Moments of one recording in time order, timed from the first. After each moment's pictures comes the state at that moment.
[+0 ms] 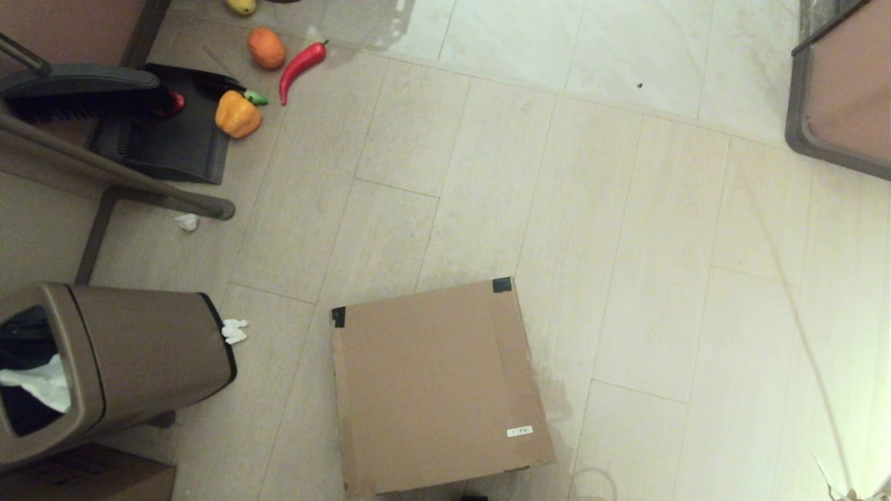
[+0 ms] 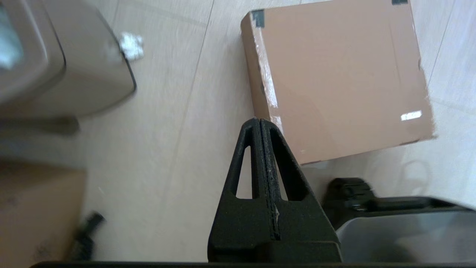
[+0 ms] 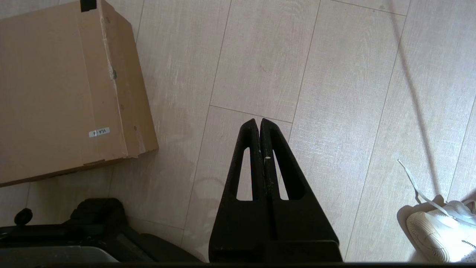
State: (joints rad) left arm 0.00 0.01 0.00 0.02 -0.05 -0.04; right arm -0.01 0.00 0.00 0.00 -0.02 0.06
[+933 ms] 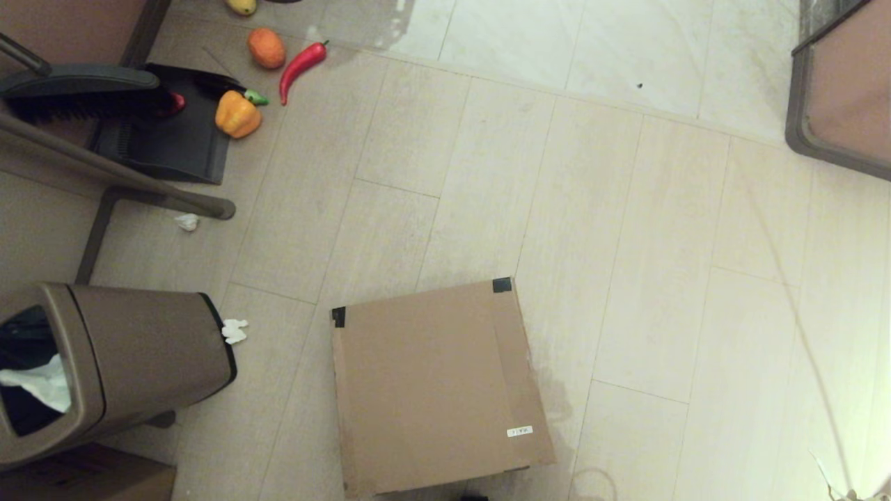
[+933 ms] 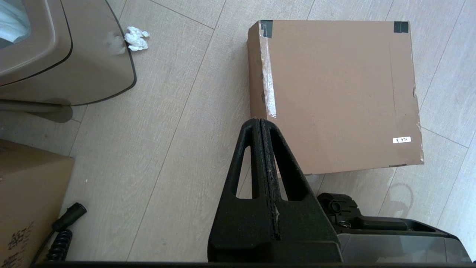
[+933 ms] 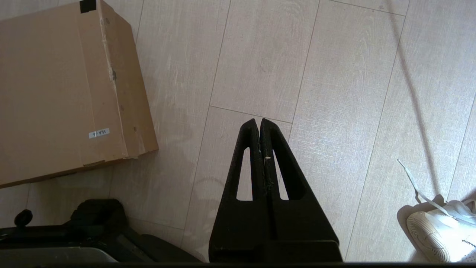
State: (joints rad) left arm 0.00 0.00 0.00 0.02 0.00 -0.19; right arm -0.01 0.00 0.00 0.00 -0.02 0.06
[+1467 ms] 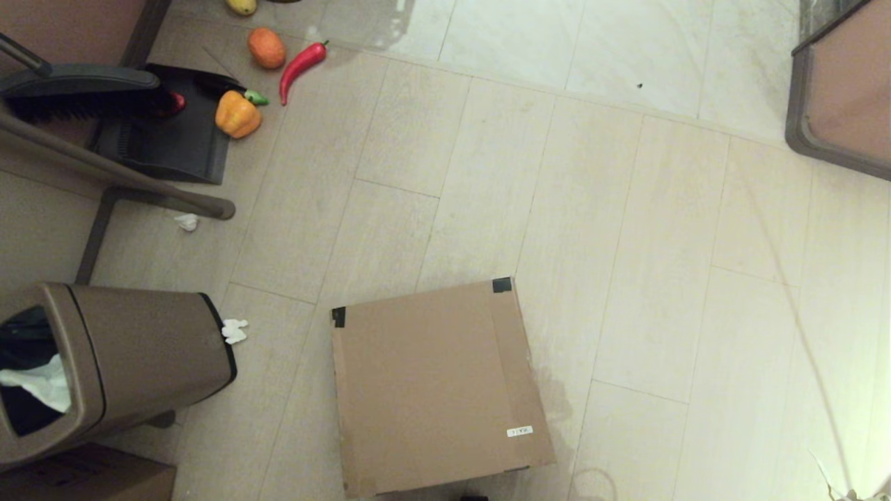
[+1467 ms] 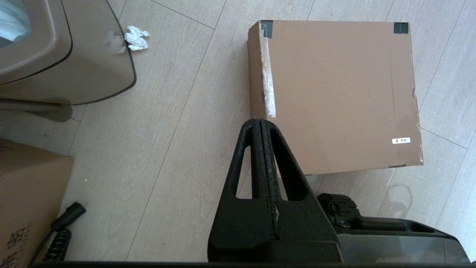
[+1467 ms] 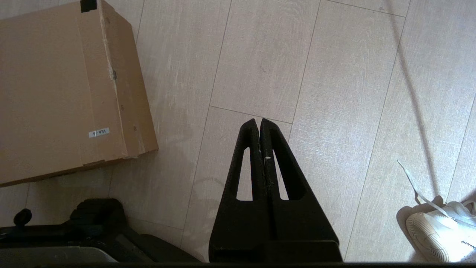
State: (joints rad) left arm 0.00 0.00 0.00 0.02 0.00 -0.19; right arm -0.01 0.00 0.00 0.00 -0.02 0.06
